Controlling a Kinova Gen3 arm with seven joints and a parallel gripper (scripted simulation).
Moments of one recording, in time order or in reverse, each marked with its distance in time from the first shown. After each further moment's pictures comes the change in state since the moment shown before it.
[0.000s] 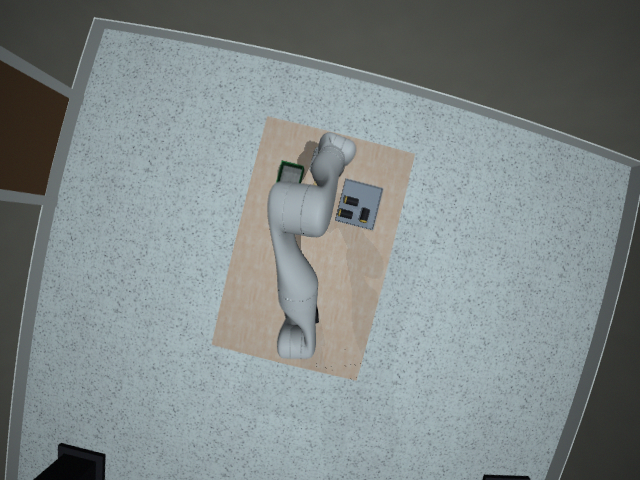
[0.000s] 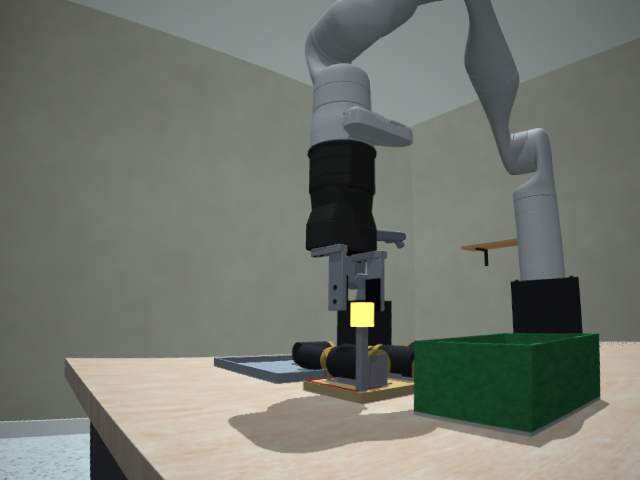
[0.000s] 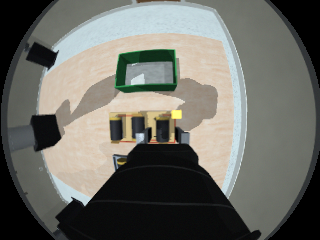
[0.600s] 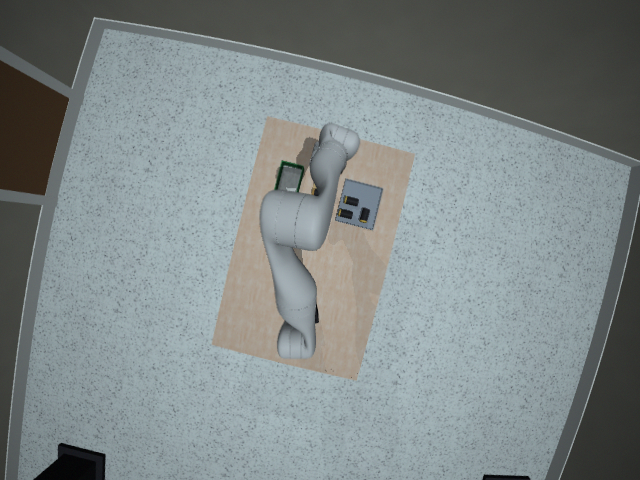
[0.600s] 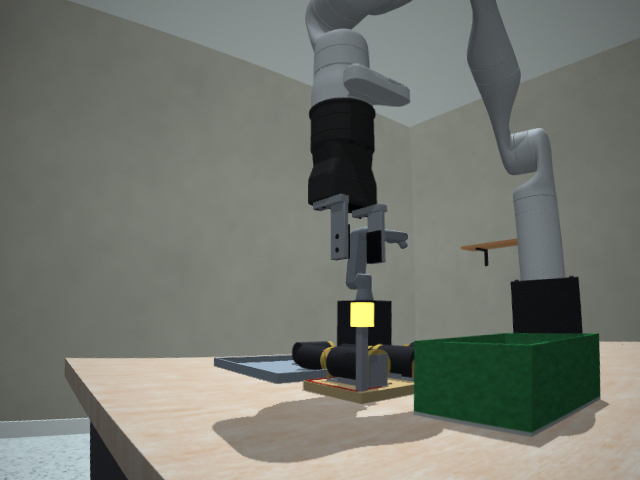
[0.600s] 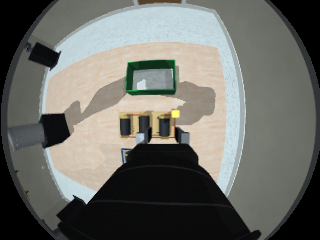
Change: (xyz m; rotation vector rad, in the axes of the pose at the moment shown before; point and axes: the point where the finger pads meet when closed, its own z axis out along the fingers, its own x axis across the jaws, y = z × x) arm -0.003 0.002 -0.053 -0.001 -0.011 -0.004
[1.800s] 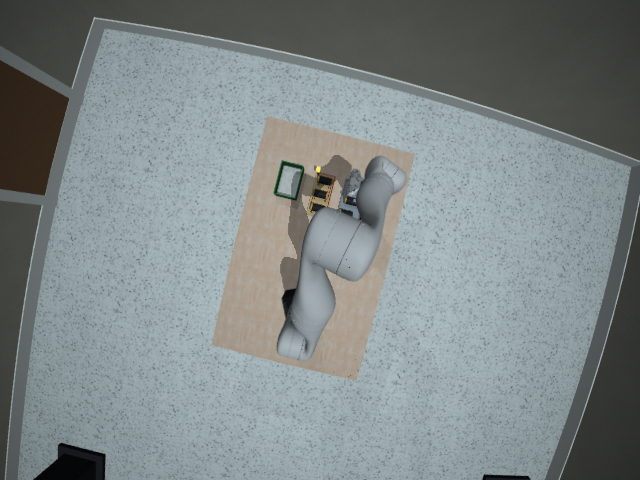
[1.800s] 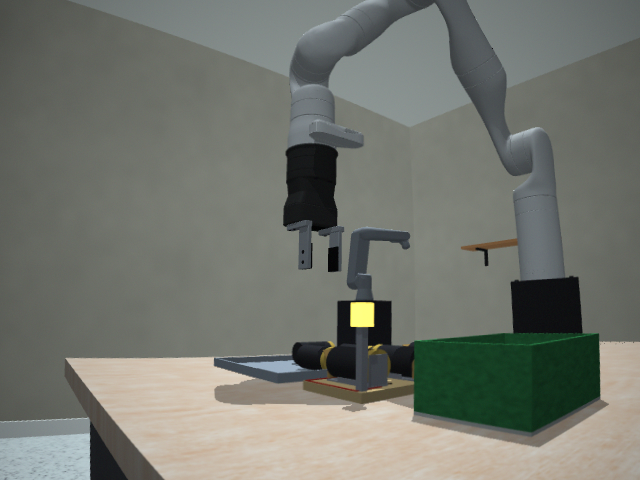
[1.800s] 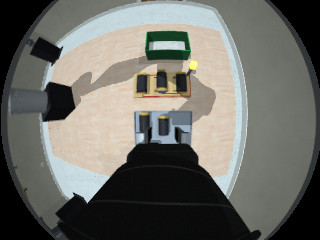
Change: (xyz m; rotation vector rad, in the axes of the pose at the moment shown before) arm -0.058 0.139 -0.005 -0.007 0.004 0.007
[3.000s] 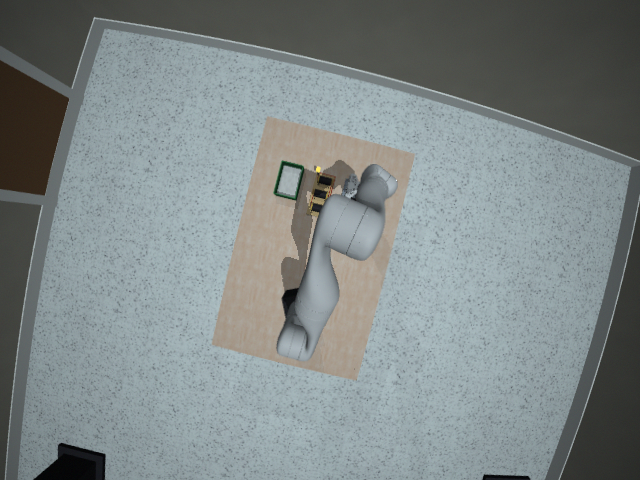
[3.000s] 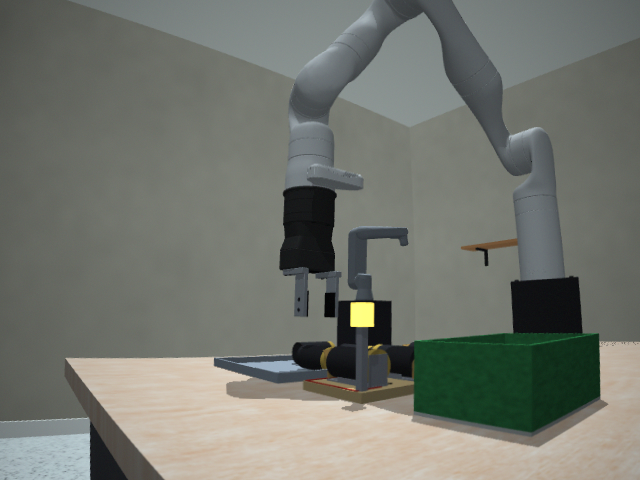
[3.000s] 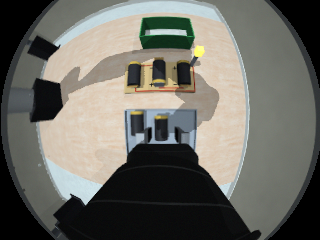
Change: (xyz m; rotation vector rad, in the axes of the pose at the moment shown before) arm 0.004 0.001 0.065 -0.004 0.016 -0.002
